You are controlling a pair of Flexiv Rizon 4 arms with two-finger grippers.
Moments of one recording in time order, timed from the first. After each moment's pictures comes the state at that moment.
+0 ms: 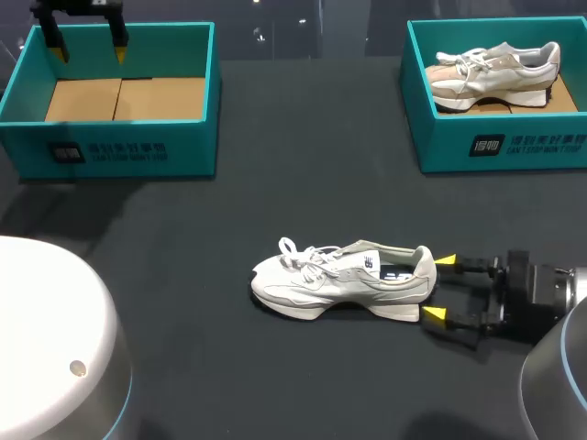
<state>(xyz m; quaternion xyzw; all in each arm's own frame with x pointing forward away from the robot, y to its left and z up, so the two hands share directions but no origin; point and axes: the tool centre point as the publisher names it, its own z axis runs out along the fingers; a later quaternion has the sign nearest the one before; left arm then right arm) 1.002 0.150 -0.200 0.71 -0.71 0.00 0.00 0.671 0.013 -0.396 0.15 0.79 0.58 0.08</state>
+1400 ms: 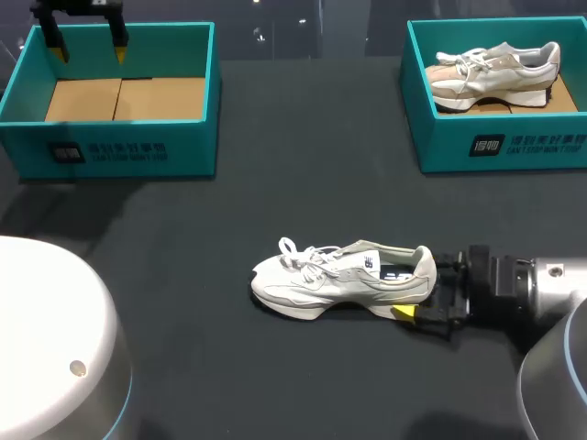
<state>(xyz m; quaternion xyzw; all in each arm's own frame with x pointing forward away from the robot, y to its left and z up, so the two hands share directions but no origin) 1.002 0.150 -0.200 0.71 -0.71 0.00 0.00 0.686 0.057 -0.413 0.12 0.80 0.58 0.07</state>
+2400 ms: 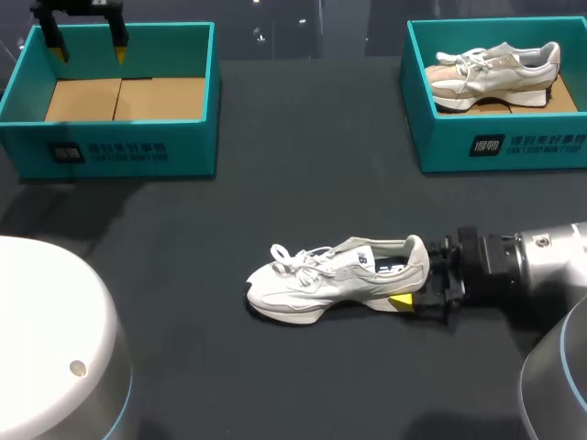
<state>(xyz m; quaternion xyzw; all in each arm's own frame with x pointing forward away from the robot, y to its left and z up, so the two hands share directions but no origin) 1.002 0.150 -0.200 0.71 -0.71 0.00 0.00 0.699 0.066 -0.411 0.06 0.81 0.58 0.01</state>
